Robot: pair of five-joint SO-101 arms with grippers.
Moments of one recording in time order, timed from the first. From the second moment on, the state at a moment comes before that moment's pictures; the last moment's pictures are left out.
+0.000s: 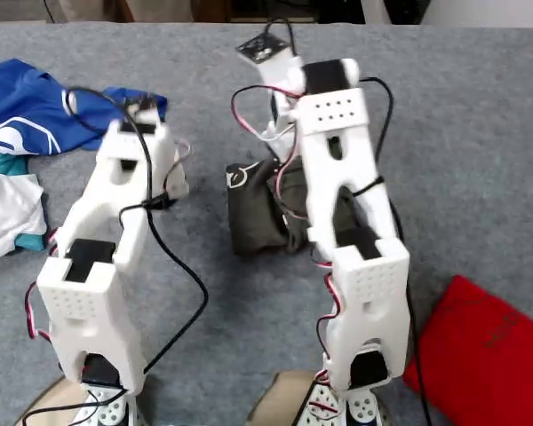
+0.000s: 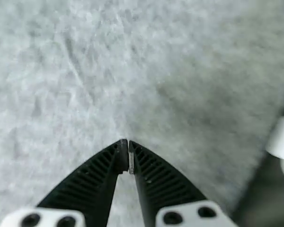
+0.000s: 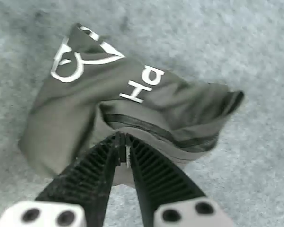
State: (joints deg) left arm 1.9 21.9 4.4 64.0 12.8; right arm -17.1 34.3 -46.4 101.2 14.6
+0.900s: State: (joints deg) left arm -0.3 20.1 8.8 54.8 12.9; right arm -7.6 41.0 -33.3 101.2 17.2
